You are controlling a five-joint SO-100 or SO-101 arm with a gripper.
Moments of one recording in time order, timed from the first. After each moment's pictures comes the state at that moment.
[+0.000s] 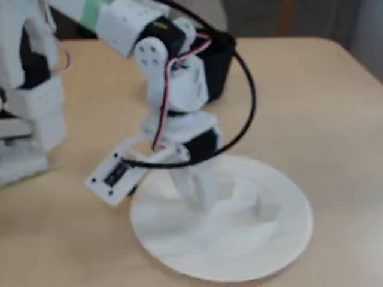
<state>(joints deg) 28.5 85.8 109.2 52.4 21.7</state>
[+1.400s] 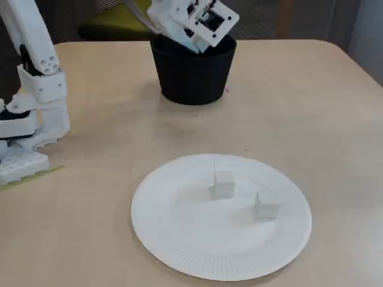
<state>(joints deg) -36.1 96.7 104.8 43.2 -2.1</state>
